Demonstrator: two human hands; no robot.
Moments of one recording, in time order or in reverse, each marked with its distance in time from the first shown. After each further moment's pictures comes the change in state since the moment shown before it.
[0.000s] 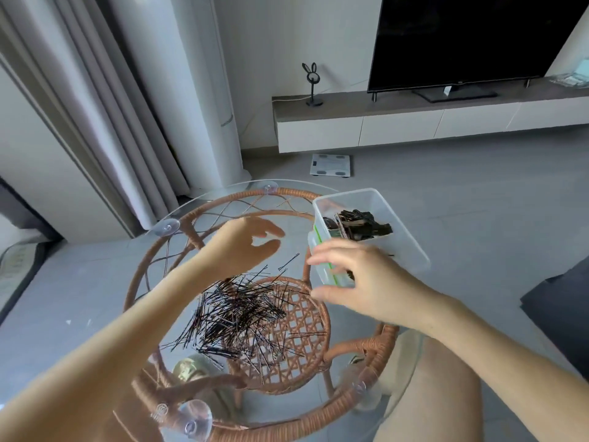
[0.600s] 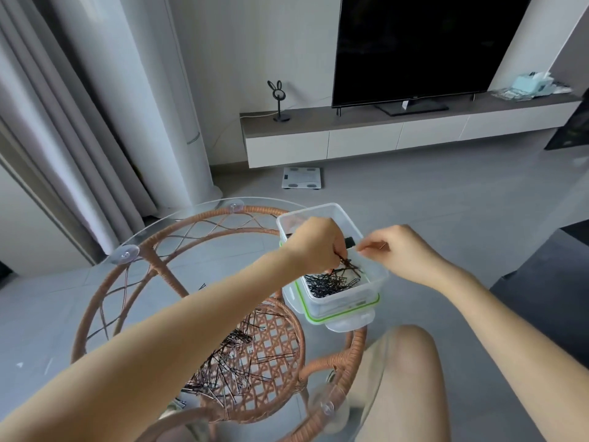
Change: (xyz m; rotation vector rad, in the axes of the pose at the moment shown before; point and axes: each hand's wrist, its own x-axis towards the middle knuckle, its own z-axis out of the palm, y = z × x) left_hand 0.066 0.124 0.059 0.110 -0.177 0.229; right_hand -0.007 0.106 -0.062 -0.060 0.183 0.331
